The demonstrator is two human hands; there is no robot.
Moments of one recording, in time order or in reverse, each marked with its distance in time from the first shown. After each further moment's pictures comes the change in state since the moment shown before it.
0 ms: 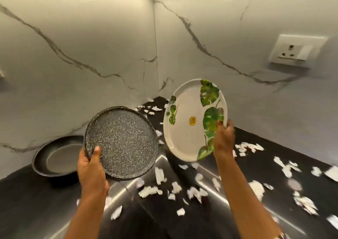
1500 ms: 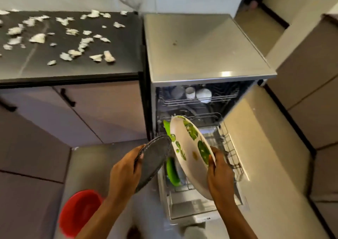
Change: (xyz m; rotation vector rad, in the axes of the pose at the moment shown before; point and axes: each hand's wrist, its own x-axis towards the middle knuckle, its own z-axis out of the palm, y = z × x) left_hand -0.699 -0.034 -0.301 0.755 -1.478 0.515; right_hand -0.702 0.048 -0.709 -0.888 0.468 0.307
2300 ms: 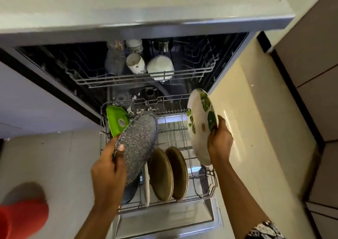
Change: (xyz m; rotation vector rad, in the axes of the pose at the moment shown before) left_hand 0.096 0.088 0.347 -0.144 0.124 -0.272; right_hand 0.327 0.304 0.051 -0.037 -0.048 0.206
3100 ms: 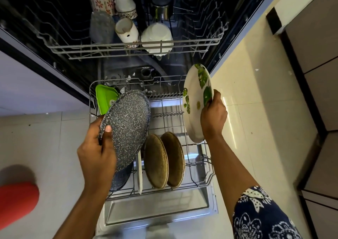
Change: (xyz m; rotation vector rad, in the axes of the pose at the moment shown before) left_hand 0.001 -0.032 0.039 -0.185 0.076 -0.106; right_hand 0.047 0.022 0.054 -0.082 0.076 -0.099
